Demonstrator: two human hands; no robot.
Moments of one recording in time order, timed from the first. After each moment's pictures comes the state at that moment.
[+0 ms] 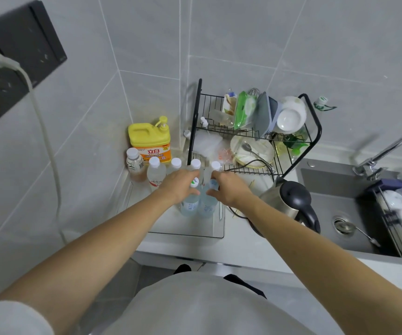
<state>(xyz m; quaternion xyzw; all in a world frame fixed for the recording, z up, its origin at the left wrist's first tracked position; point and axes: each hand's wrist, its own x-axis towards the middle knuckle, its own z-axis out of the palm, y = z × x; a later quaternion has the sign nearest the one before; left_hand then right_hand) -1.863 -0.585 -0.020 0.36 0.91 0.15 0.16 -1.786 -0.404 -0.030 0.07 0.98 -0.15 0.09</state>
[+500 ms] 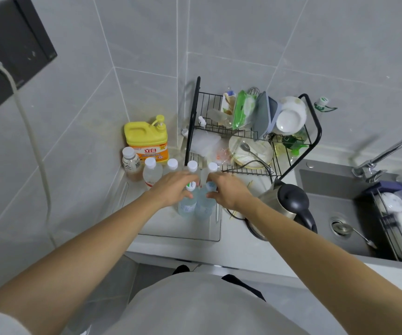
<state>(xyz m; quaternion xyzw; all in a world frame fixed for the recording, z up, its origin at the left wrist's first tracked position) -1.873 -0.596 -0.029 0.44 0.87 0.19 0.14 -1.785 -0.394 -0.027 0.02 0.99 -0.14 0.09</state>
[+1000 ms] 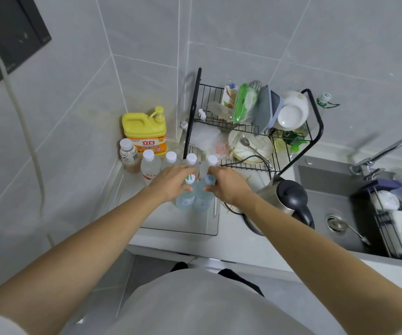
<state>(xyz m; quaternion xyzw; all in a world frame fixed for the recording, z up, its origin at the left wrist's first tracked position) -1.868 -0.594 -0.037 0.41 0.88 0.21 0.13 -1.784 -0.394 -0.028 0.03 0.99 -0.14 0.07</state>
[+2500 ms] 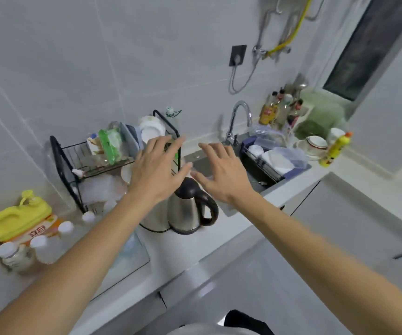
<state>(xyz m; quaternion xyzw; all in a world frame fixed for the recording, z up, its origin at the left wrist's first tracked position) -1.730 -0.430 0.155 0.59 0.77 0.22 -0.12 -1.559 -0.322 0.141 0.34 0.91 -0.05 -0.22</state>
